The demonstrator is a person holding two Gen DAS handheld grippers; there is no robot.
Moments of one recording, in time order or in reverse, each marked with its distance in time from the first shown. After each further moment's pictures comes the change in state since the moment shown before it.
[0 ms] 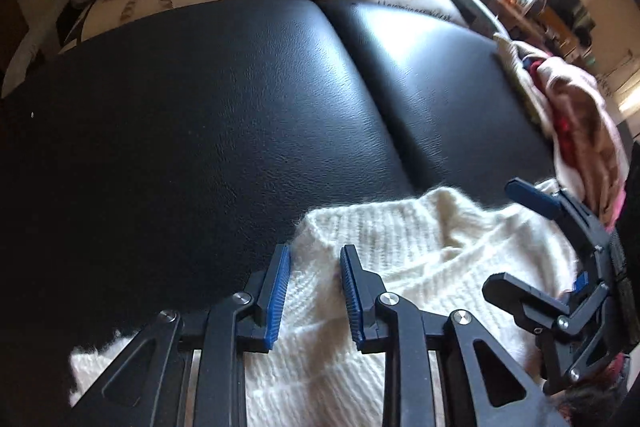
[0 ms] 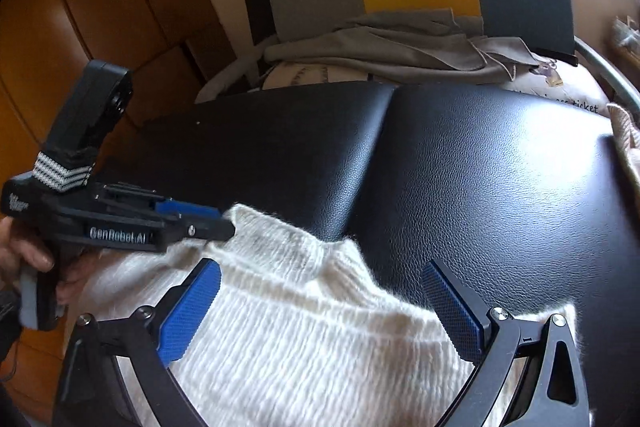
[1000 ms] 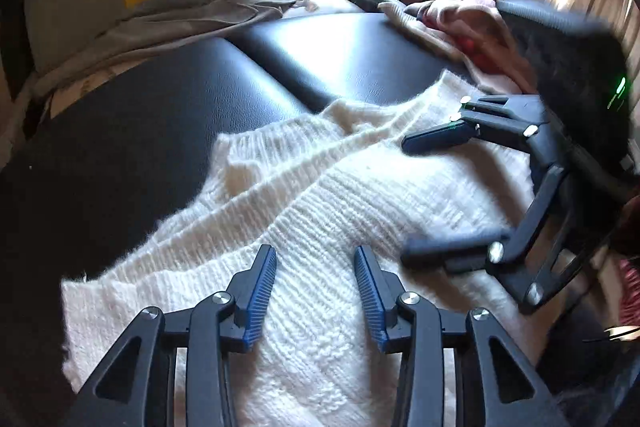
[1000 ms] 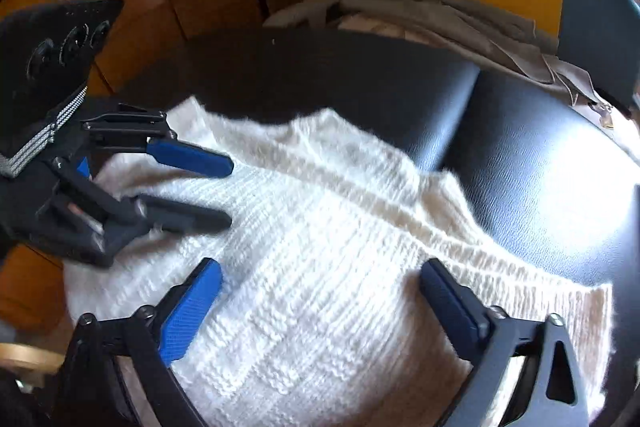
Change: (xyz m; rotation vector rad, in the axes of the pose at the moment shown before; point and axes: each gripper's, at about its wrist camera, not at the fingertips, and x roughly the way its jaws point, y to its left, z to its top) left arm -0.043 -0.036 -0.111 0.354 -0.192 -0.075; right arm -0.003 0.055 -0.045 -0.282 0.163 0.070
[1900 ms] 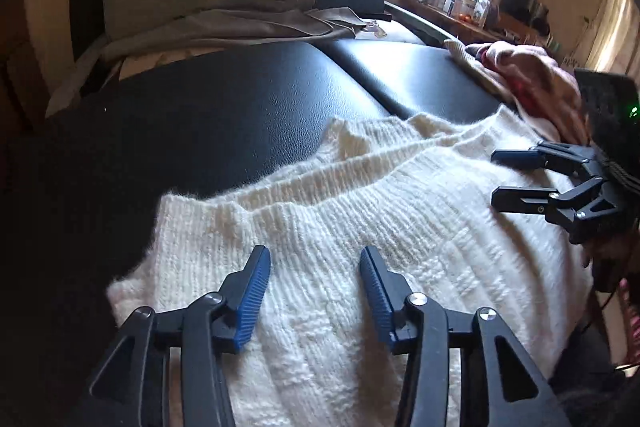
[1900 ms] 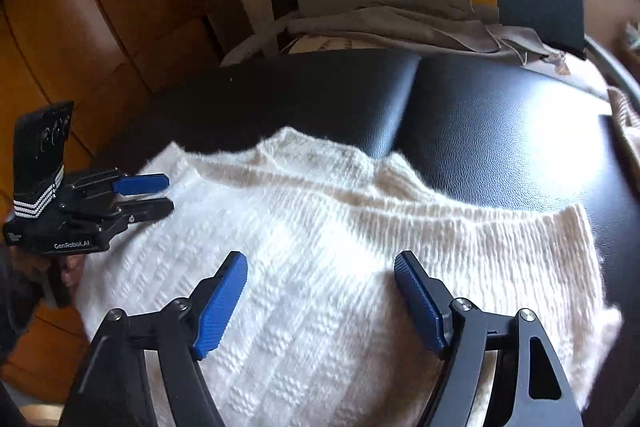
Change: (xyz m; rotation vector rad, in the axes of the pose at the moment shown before) left arm -0.029 0.047 -0.040 -0.177 -0.085 0.130; right arm -0.033 -0.010 -0.026 0.205 -0.100 -0.061
